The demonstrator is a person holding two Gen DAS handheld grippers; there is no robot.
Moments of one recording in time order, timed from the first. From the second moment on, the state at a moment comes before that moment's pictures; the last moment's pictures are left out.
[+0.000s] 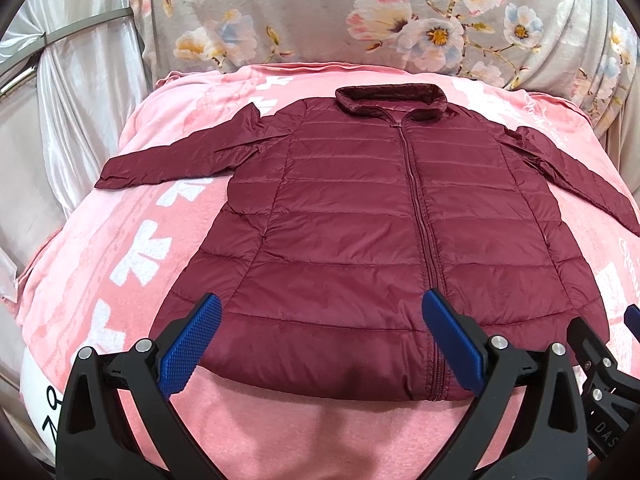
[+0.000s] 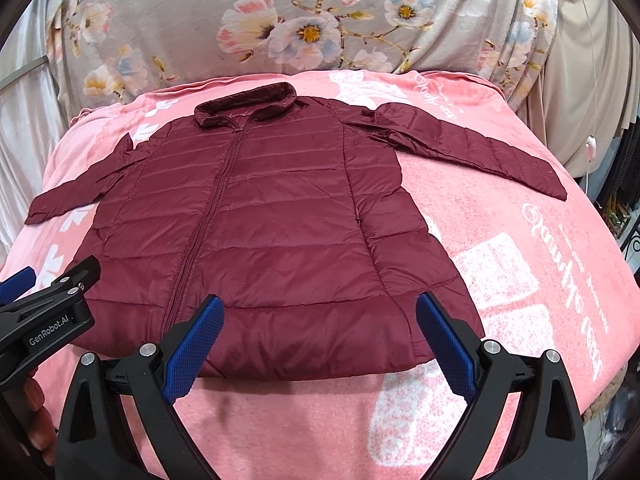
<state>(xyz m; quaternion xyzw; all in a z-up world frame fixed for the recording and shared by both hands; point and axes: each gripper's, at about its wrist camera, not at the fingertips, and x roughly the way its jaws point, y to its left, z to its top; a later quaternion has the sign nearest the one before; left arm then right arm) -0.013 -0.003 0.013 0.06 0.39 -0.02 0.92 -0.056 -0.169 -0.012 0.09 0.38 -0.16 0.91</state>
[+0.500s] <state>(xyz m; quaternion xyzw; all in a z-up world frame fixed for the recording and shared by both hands) -0.002 -0.008 0.007 0.06 0.40 -0.02 0.92 -0.047 -0.219 -0.011 0.11 0.37 -0.17 0.91</state>
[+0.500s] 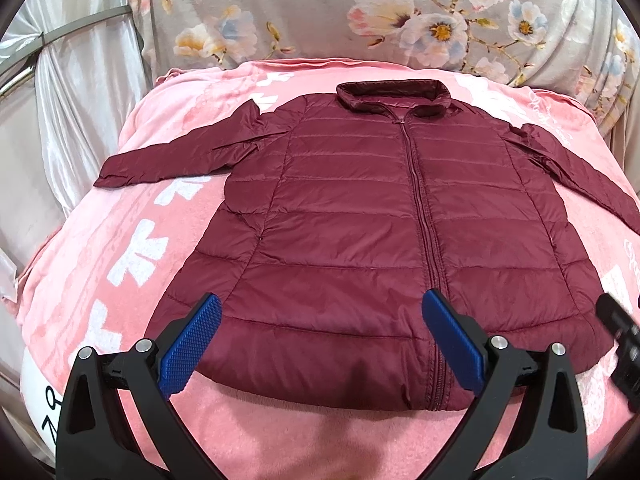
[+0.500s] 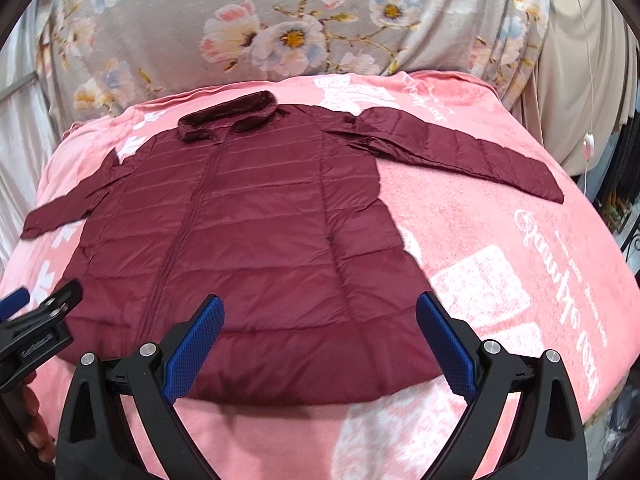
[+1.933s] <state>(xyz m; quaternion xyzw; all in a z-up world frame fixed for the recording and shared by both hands) 0.056 0.051 -0.019 0.00 0.42 0.03 0.91 0.118 -0.449 0.058 0.27 0.16 -0.10 0.95</state>
